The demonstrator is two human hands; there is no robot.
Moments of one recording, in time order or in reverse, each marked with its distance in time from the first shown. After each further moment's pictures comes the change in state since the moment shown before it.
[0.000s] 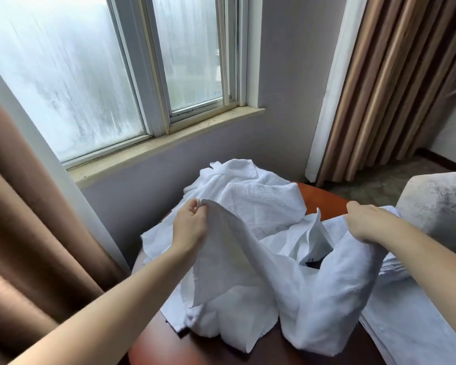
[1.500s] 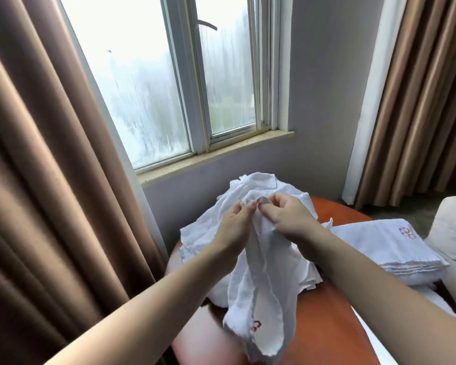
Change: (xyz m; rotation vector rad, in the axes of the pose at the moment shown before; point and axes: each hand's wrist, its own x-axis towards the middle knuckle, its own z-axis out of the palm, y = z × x) left_hand -0.167 0.082 0.015 -0.268 -0.222 0.006; right_hand -0.164 -0.046 -0.032 1.356 -0.194 -0.648
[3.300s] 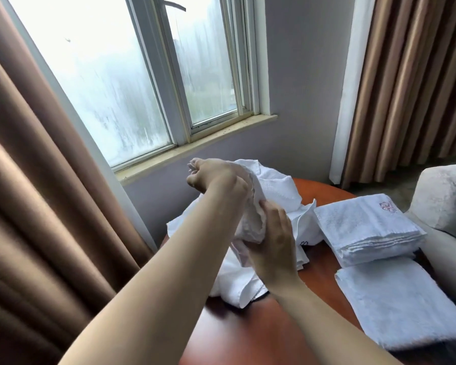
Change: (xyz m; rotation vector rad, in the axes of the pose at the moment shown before) left_hand 0.062 0.057 0.053 -0.483 0.764 -0.263; right_hand -0.022 0.082 0.025 -0.347 0.578 -0.504
